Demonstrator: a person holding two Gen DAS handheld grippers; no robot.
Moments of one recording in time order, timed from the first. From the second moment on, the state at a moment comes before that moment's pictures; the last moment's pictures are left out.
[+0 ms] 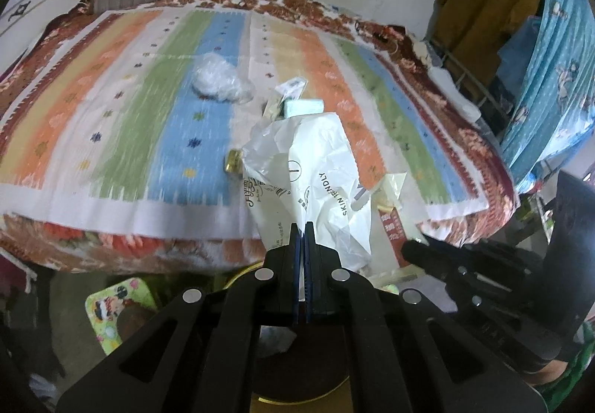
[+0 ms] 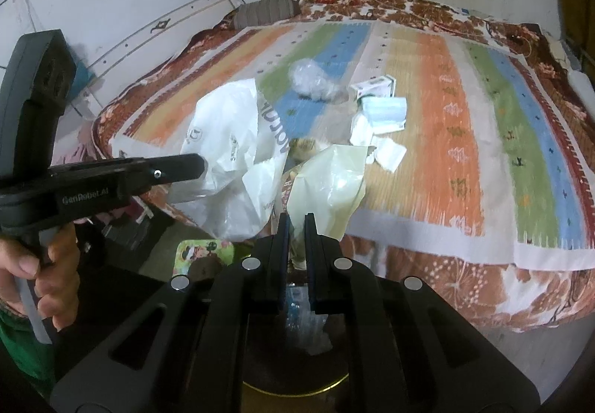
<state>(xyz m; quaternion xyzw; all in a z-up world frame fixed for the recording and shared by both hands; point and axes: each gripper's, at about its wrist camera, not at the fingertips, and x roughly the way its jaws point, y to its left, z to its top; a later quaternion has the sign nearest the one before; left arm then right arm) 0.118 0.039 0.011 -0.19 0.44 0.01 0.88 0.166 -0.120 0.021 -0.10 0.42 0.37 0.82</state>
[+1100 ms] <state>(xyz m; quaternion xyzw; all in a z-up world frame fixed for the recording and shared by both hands) 0.105 0.009 -0.088 -0.19 0.57 0.09 0.79 0.155 -0.125 -0.099 -0.10 0.60 0.29 0.74</state>
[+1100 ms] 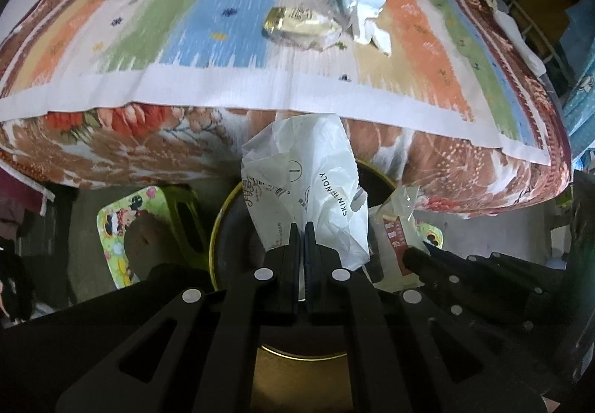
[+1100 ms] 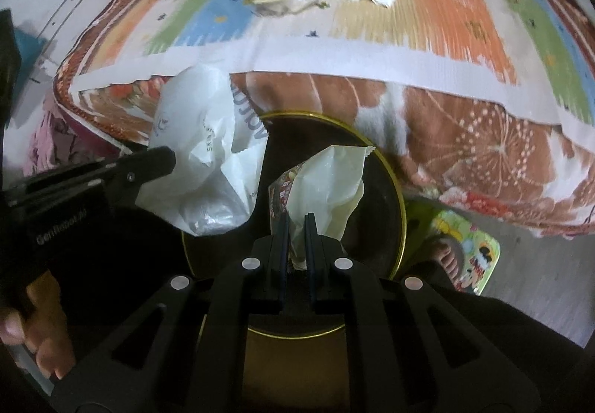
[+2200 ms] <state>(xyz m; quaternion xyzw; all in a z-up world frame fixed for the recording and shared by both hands) 0.109 0.050 -0.047 -0.23 0.50 0.12 0.83 0.174 -0.126 -0.039 -0.09 0.51 0.30 0.80</state>
